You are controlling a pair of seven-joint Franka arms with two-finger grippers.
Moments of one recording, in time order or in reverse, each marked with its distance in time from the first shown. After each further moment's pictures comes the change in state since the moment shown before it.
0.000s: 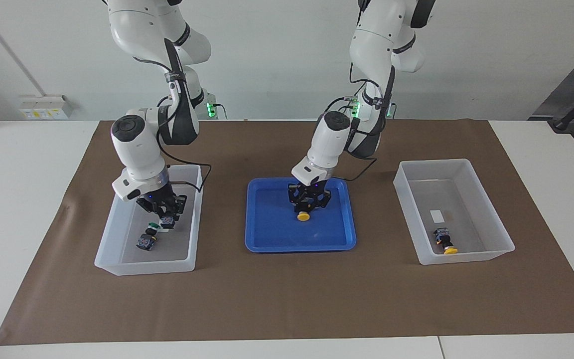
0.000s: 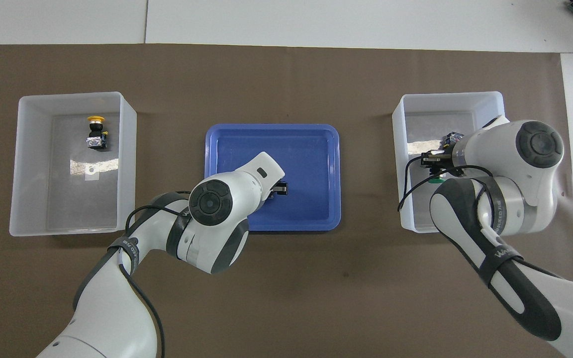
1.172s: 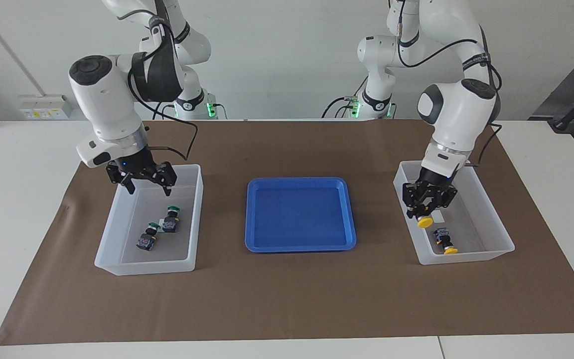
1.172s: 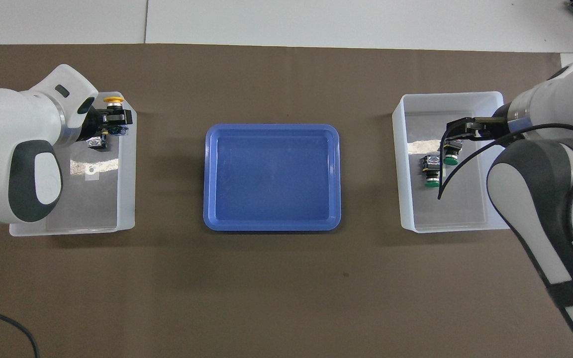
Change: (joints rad) left arm 0.492 -0.225 0.041 0.118 0.016 -0.297 0.407; right arm -0.003 -0.130 0.006 0.338 -0.008 -0.469 -0.001
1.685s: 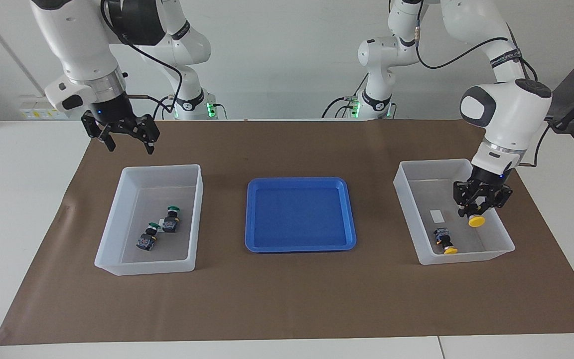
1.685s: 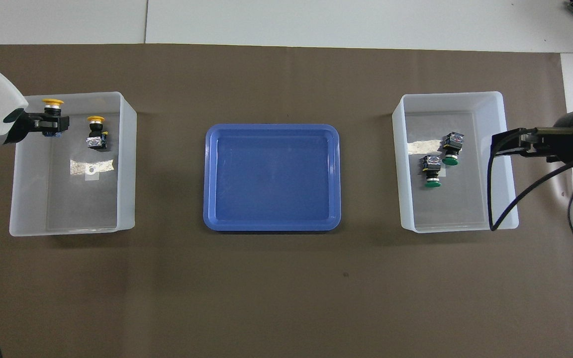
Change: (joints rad) left arm 0.189 0.002 0.000 -0.003 0.001 0.000 0.342; right arm -0.015 -0.130 -0.020 0.099 -0.006 -0.279 -0.001
